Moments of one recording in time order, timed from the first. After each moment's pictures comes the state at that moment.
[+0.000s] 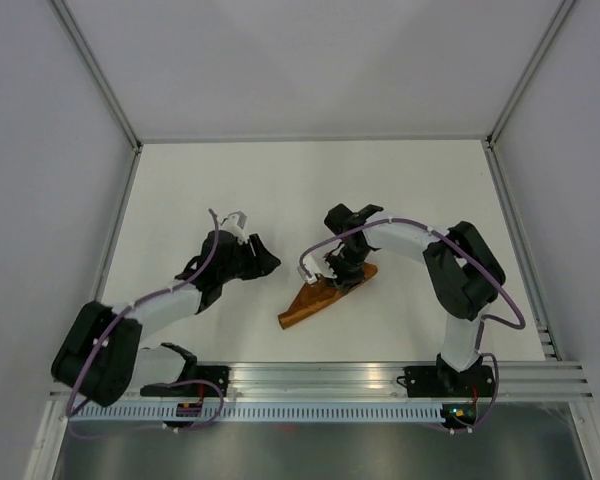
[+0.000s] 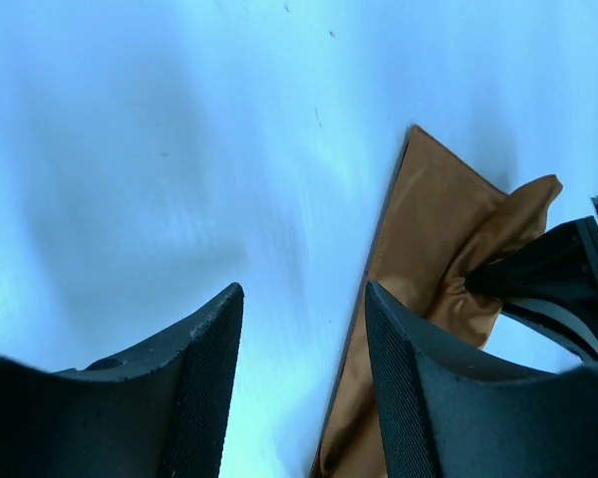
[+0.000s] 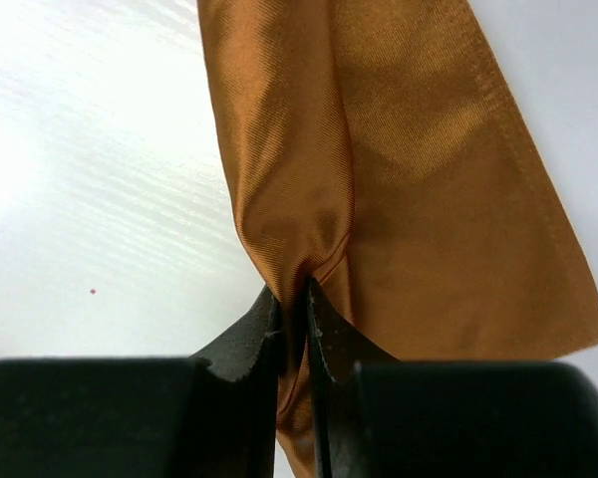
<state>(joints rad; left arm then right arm) -0.45 1.37 0.51 0.24 0.24 -0.61 0.66 1.83 1.18 -0.87 -0.48 -1.30</state>
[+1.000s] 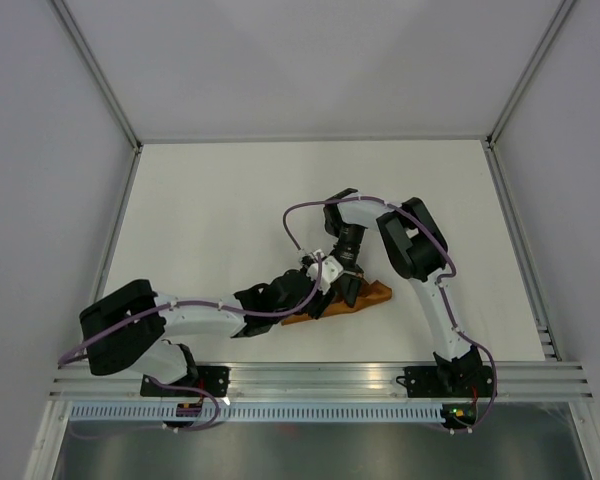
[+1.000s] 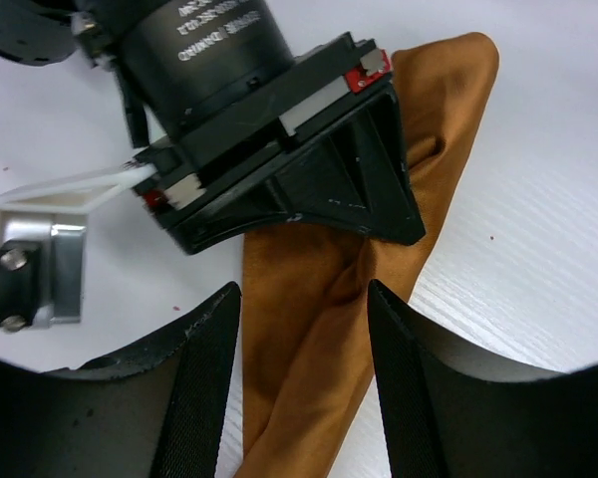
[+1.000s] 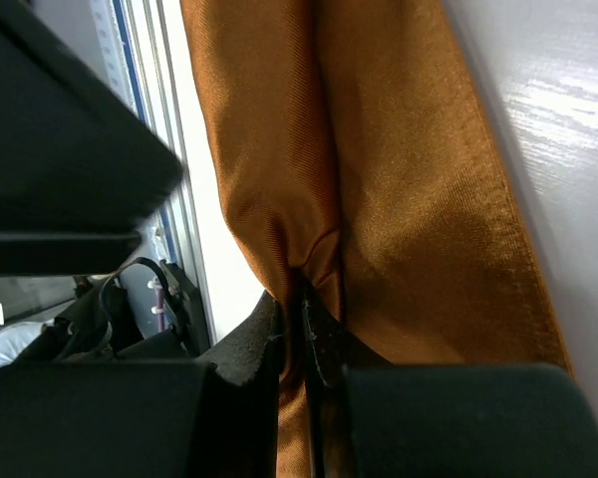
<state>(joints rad) -1.11 1.42 0.57 0.39 -0.23 -0.07 0.57 2.39 1.71 -1.57 -0.68 -1.13</state>
